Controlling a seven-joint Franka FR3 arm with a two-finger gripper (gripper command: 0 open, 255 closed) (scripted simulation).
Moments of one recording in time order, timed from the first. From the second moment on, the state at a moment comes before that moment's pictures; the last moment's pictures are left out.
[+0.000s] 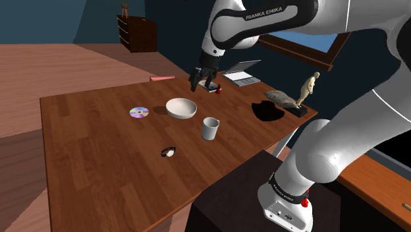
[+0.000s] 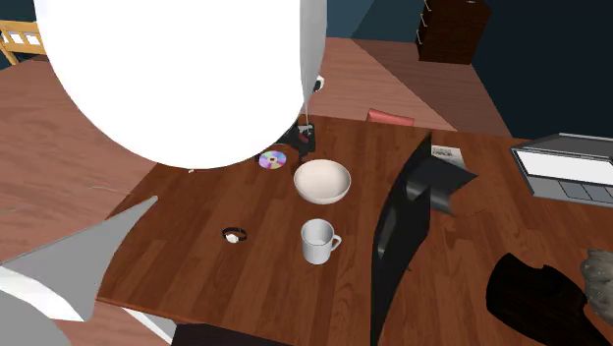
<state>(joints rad) 0.02 -0.31 -0.05 -2.33 0.06 2.13 -0.02</state>
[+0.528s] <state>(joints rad) 0.03 -0.01 -0.07 -2.20 0.09 2.29 -0.09</state>
